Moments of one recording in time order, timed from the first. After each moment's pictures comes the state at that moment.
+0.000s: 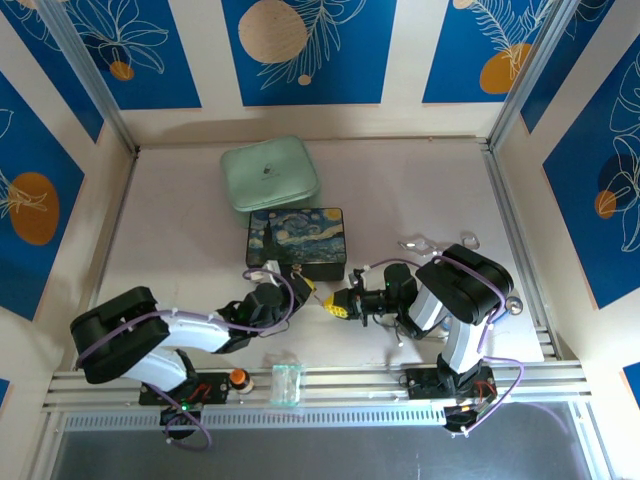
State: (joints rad) left arm -1.01 1.43 0.31 0.70 -0.22 -1.41; right arm 0.60 1.80 0.20 1.27 -0.89 1.60
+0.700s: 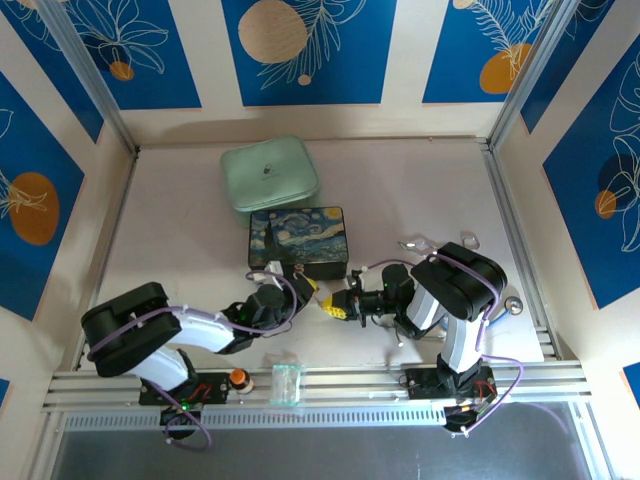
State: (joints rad) left arm -1.02 1.49 0.31 0.80 -0.23 -1.41; right arm 0.61 1.84 0.21 1.30 -0.89 1.61
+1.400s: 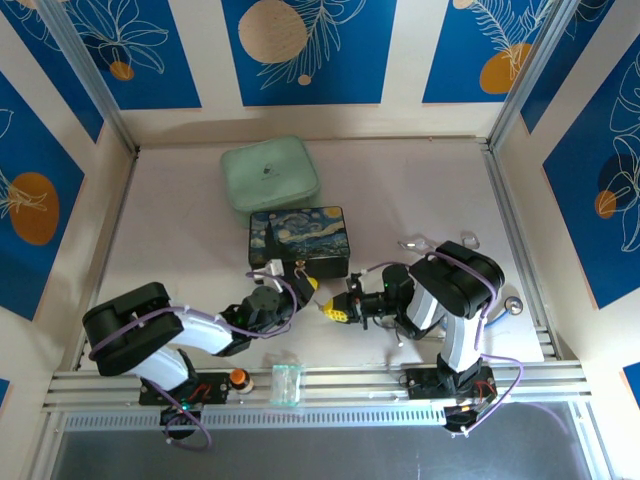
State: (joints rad) left arm -1.02 1.50 0.27 0.91 -0.22 -1.26; right arm 0.59 1.87 0.21 1.30 -0.95 1.63
